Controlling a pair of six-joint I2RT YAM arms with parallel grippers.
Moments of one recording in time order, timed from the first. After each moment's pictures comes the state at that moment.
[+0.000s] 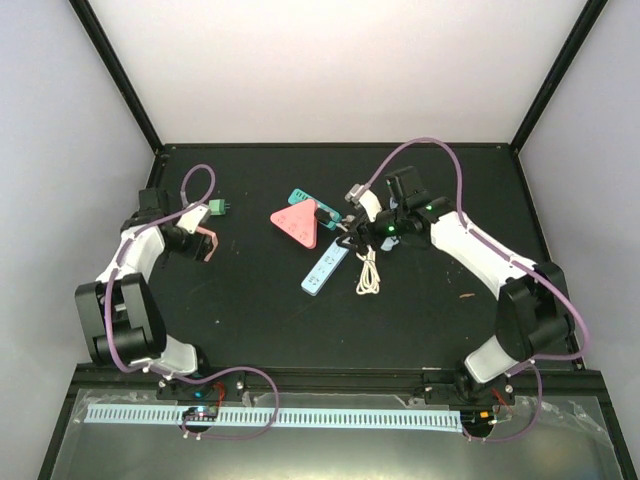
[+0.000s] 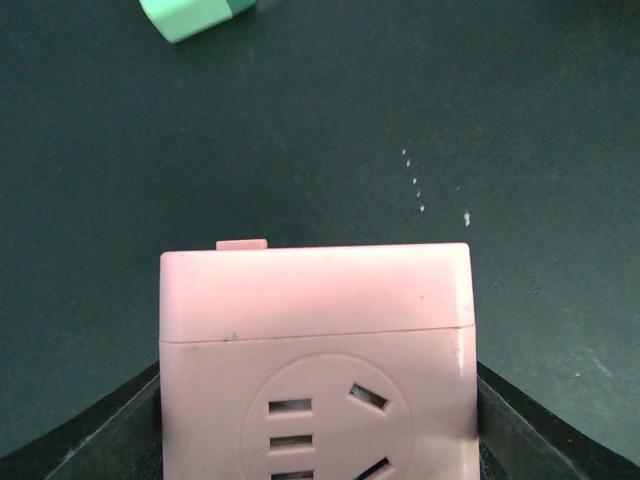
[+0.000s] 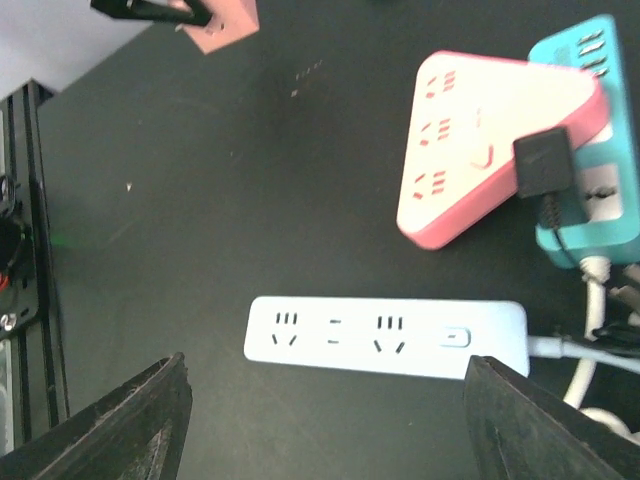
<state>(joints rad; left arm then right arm) 0.26 1.44 0.97 -0.64 0.27 0.55 0.47 1.55 1.19 -0.50 -0.67 -0.21</state>
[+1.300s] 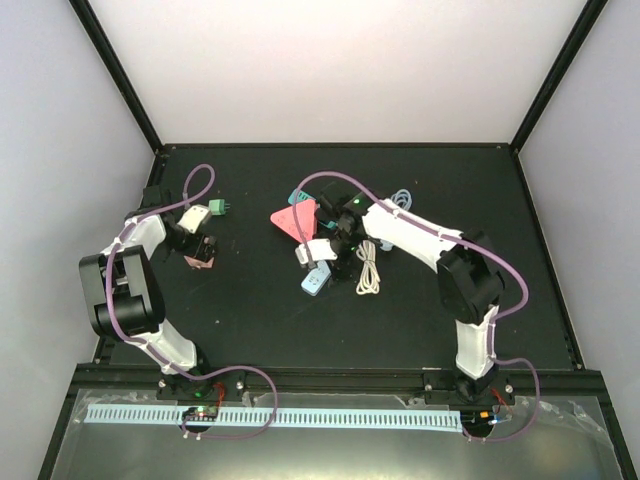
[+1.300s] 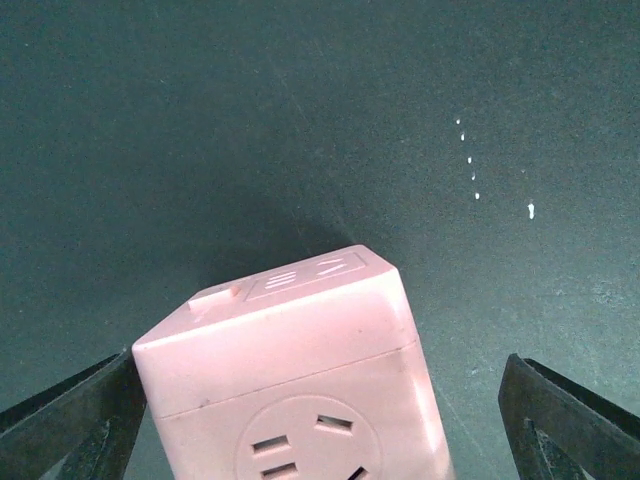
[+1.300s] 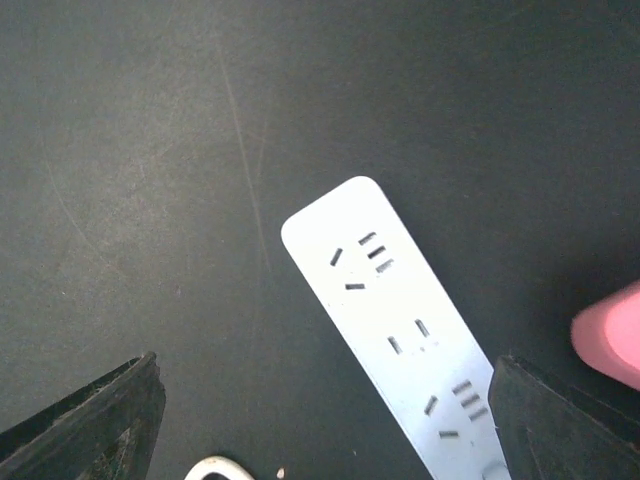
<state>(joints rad) 0.28 1.64 1.04 -0.66 0.25 0.56 0.74 1.92 1.58 -1.02 -0.40 -1.20</state>
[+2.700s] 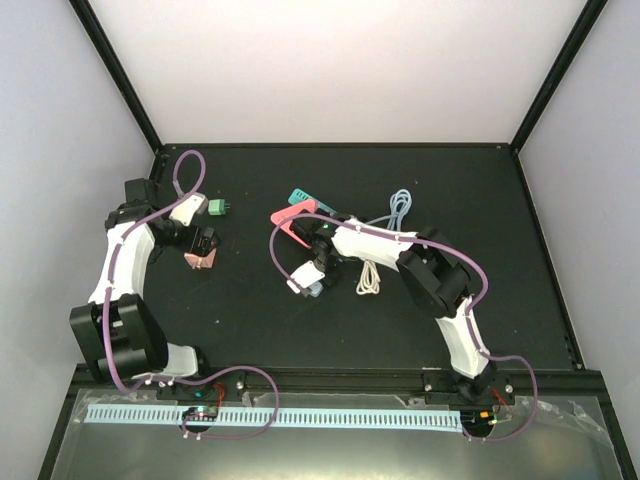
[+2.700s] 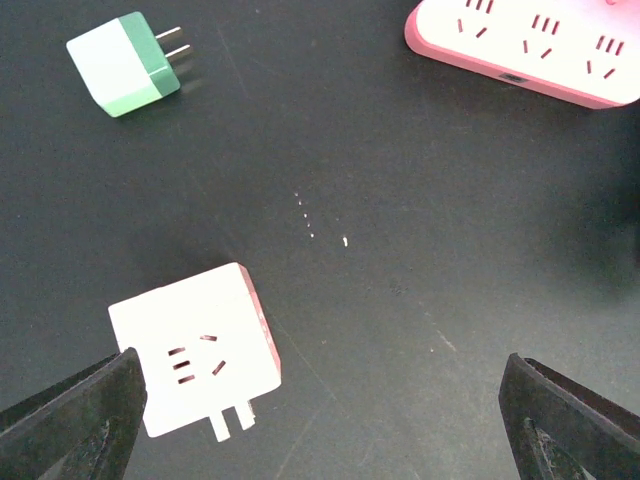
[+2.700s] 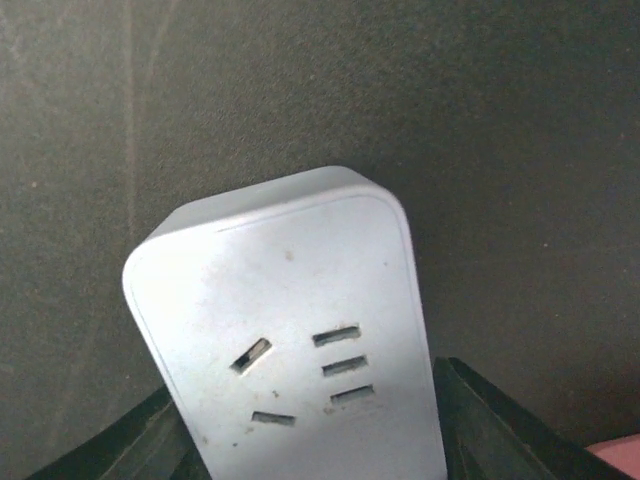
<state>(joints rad) 0.28 1.37 1.09 -0.86 0.44 0.57 0.87 2.12 1.57 -0.85 -0.06 -1.47</state>
